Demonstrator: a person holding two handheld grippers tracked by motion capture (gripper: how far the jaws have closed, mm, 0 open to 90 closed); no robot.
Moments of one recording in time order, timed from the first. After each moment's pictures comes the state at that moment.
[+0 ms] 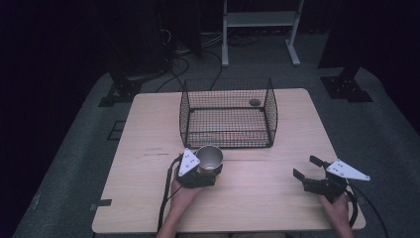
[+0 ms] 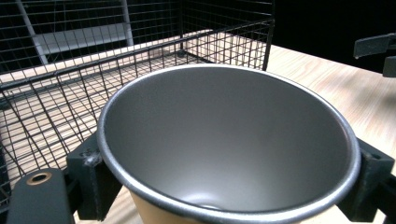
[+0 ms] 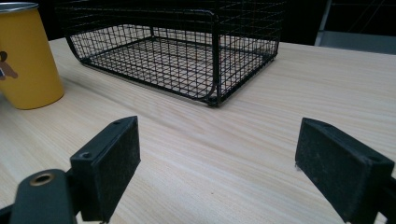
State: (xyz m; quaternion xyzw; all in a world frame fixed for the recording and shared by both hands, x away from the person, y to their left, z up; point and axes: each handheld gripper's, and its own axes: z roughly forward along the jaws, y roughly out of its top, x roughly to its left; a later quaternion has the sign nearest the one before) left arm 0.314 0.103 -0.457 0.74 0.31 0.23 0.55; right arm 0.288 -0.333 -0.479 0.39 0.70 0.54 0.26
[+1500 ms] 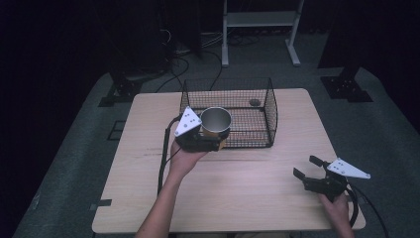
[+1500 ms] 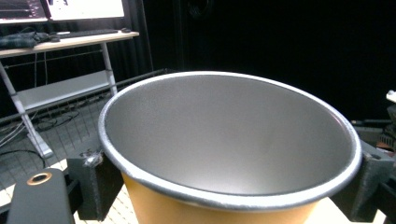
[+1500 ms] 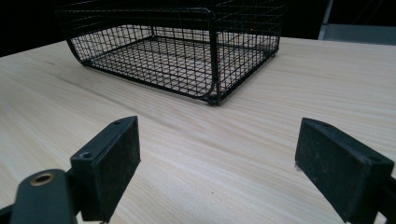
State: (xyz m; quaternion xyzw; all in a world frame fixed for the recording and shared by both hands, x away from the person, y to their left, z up) left arm 0.359 0.090 -0.336 0.72 0.24 0.23 0.60; right arm 0.291 -0.336 -0.478 0.40 0.70 0.54 0.24
